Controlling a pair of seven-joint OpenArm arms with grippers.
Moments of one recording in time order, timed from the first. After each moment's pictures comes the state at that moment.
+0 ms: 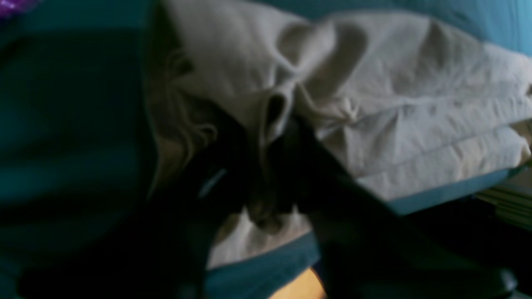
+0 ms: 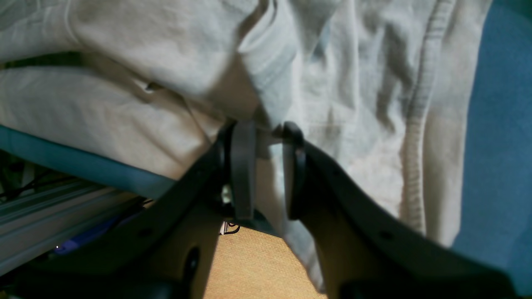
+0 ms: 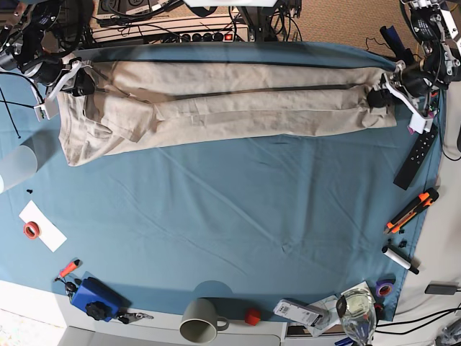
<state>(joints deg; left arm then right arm) 19.2 -15.6 -30.4 92.4 -54.4 -24.8 71.4 -23.4 21.2 43.7 103.1 53.9 39.8 -78.8</state>
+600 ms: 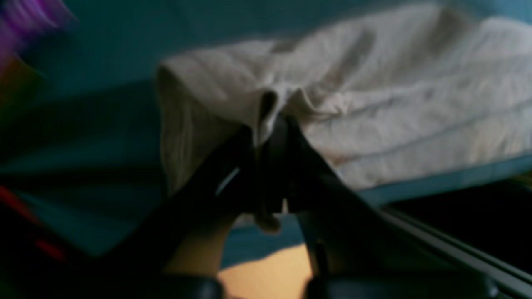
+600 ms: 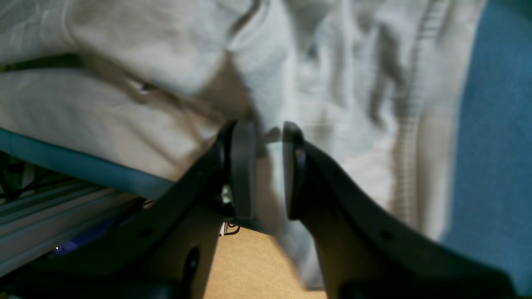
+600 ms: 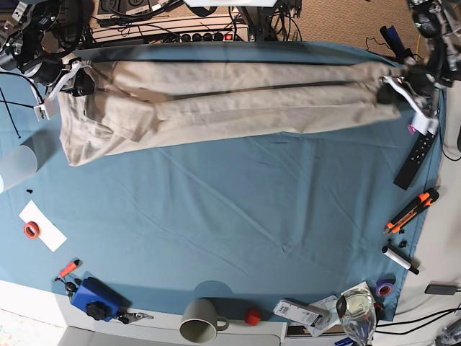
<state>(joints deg) 19.9 -14.8 -36.5 108.2 -51.2 -26.5 76.2 -23.4 21.2 43.7 103.1 54.0 39.8 -78.4</state>
